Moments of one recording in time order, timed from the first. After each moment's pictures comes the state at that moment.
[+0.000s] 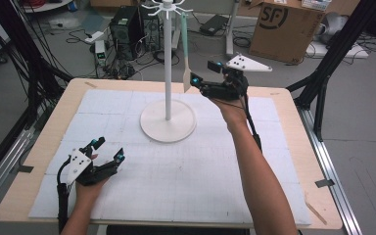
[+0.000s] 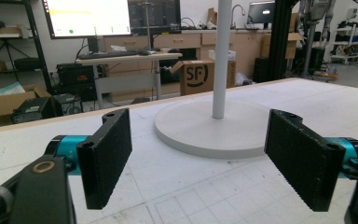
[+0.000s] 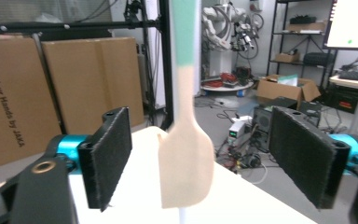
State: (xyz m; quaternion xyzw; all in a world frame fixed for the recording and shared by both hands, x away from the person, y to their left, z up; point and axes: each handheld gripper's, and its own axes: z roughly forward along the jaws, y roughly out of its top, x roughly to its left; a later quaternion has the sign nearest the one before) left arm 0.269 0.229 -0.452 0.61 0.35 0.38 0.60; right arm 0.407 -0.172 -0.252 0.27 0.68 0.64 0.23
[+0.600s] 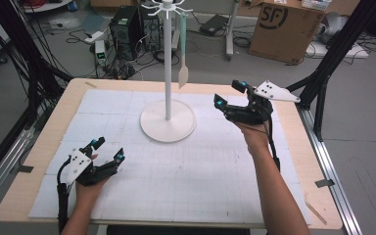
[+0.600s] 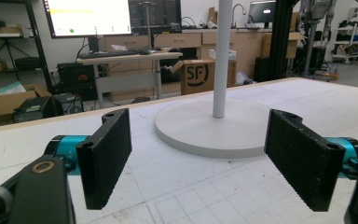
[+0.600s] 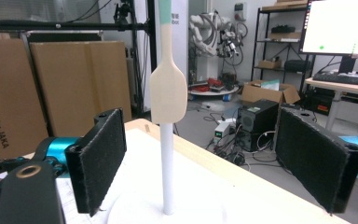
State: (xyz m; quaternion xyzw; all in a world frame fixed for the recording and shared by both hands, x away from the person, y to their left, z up) left arm 0.269 0.228 -0.452 0.61 0.35 0.38 0.60; right arm 0.363 -0.230 -0.286 0.28 0.66 0.65 0.25
